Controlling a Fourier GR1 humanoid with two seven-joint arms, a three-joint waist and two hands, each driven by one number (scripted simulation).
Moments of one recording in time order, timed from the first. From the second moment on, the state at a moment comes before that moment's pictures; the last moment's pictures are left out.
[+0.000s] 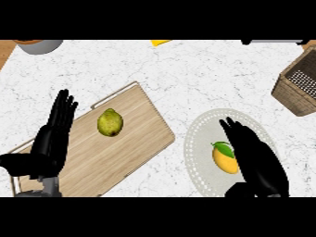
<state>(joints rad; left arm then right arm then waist) 0.00 0.12 -0.09 -1.67 0.08 0.19 -0.01 -0.03 -0.33 0.45 -1.88 0.85 0.28 0.64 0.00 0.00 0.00</state>
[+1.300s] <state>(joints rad) -0.01 0.07 -0.03 -1.70 0.04 0.14 0.04 0.01 -0.19 0.35 -1.67 0.99 0.26 0.45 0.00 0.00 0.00</state>
